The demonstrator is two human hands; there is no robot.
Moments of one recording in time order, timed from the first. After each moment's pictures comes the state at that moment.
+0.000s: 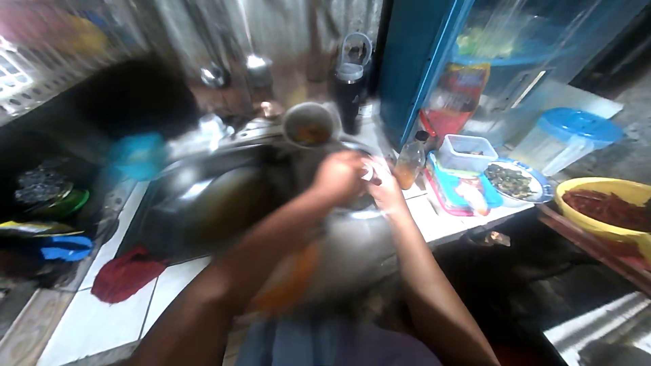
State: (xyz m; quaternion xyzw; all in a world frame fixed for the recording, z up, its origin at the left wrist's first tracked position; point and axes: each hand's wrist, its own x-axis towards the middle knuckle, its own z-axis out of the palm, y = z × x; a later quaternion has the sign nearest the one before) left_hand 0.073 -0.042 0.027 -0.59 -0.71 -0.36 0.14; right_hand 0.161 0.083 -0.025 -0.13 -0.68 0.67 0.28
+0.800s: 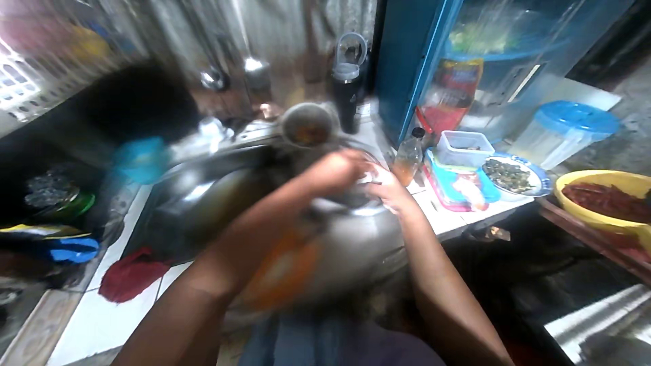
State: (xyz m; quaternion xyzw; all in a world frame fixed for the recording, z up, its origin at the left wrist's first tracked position) left_hand 0.044 -0.039 0.037 -0.75 -0.58 -0.31 0.08; right_hand 0.178 0.099 -0.013 -0.12 -0.70 0.68 0.15
